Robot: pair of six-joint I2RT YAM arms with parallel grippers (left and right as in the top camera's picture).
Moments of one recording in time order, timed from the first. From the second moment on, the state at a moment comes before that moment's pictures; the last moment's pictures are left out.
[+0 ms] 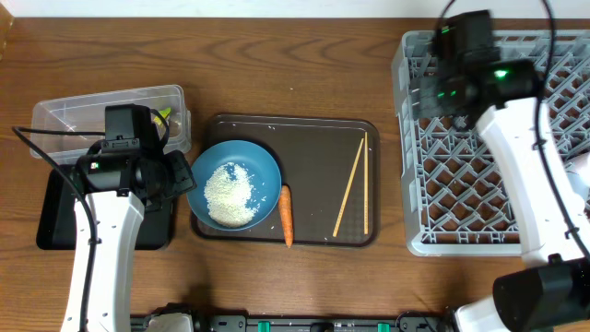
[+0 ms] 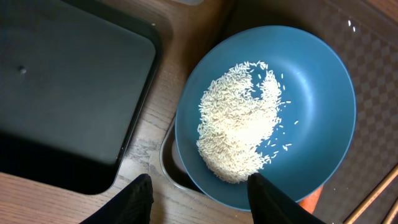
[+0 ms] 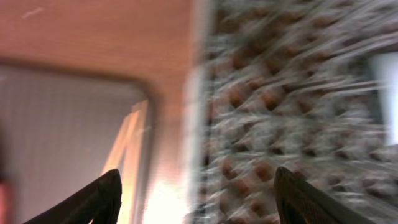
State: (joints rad) left arm 0.10 1.27 1.12 -1.11 0.07 -0.33; right arm 0.23 1.69 1.69 -1.12 0.07 0.13
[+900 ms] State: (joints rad) left arm 0.10 1.27 1.12 -1.11 0.07 -0.33; right arm 0.70 1.97 1.35 -1.01 0.07 0.79
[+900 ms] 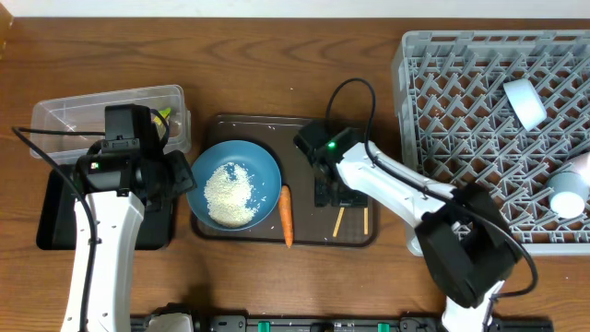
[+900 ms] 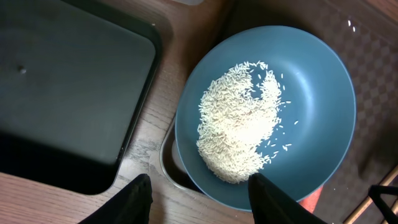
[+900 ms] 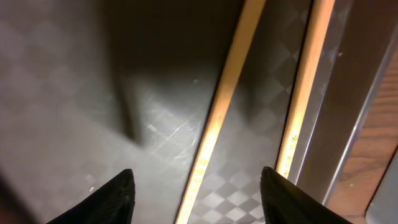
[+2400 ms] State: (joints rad) left arm 0.10 1.27 1.12 -1.11 0.07 -0.33; right arm 0.35 1.58 1.39 -1.25 0.08 0.35
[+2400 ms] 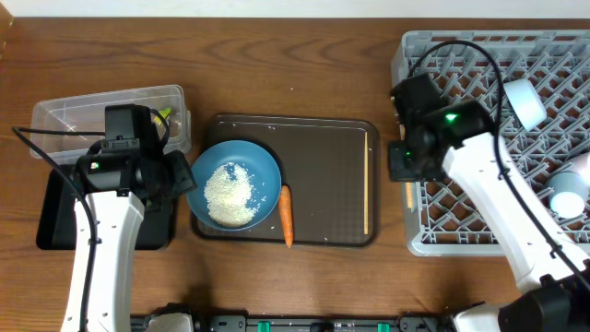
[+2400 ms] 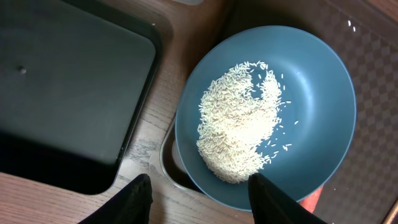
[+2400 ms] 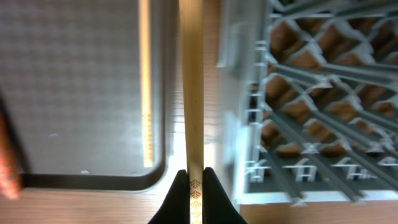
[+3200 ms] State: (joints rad) left arm 0.10 1.27 1.12 -1.11 0.07 -0.33; right arm 0.22 1.59 1.19 -1.09 0.15 0.22
